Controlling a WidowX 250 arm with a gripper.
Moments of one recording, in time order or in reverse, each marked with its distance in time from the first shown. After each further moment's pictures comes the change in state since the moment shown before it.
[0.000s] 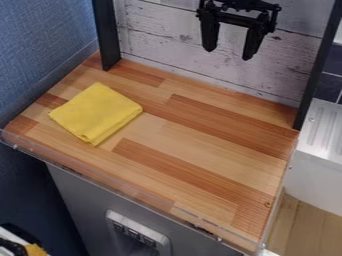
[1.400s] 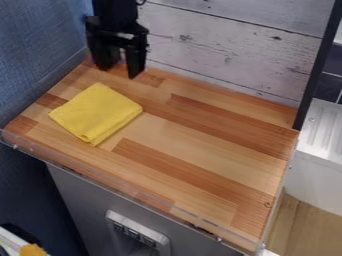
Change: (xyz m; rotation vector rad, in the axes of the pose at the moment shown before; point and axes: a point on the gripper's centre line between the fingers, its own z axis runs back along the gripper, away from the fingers) arm -0.072 0.138 -0.026 -0.010 -0.139 -0.033
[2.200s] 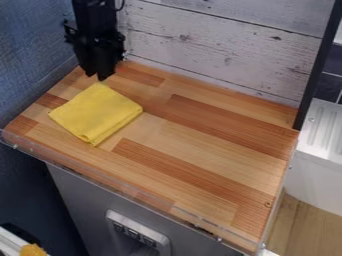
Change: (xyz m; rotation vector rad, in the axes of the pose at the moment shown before) arm -0.015 0.023 -0.008 0.023 0.023 -0.011
